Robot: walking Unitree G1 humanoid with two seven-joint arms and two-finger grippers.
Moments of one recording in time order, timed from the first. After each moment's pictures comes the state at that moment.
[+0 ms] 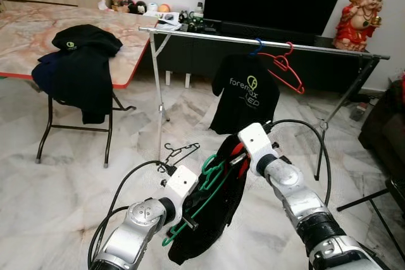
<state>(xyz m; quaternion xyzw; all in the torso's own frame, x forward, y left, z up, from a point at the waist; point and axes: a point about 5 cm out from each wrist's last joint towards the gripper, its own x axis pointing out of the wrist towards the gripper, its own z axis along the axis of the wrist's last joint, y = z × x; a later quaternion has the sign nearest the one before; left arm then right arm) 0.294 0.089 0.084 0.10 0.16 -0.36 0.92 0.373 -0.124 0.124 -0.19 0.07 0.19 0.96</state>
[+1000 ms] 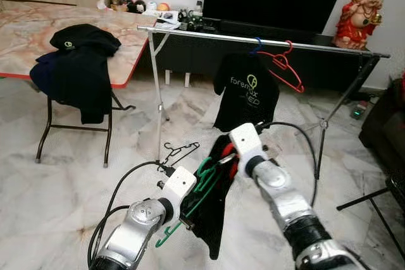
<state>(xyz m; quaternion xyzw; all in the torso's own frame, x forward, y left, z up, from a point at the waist) 0.300 0.093 0.078 0.11 0.19 -0.32 0.92 0.358 -0.080 0.123 -0.10 0.07 0.25 0.96</state>
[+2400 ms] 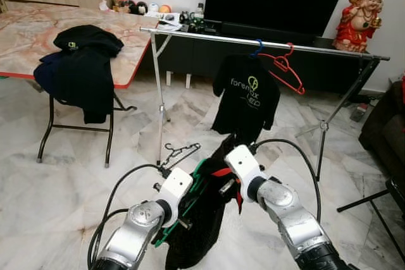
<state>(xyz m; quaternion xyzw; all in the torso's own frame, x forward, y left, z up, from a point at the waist) 0.301 0.099 0.071 0.11 0.19 -0.29 0.93 0.328 -0.097 0.101 -0.17 0.15 0.33 0.92</state>
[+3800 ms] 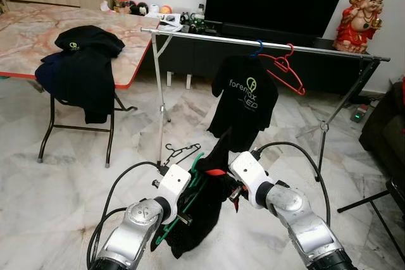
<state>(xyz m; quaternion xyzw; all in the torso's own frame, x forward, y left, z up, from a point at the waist) 0.304 0.101 0.075 0.09 0.17 -0.28 0.94 0.319 -0.115 0.100 -0.20 0.15 0.33 0.91</state>
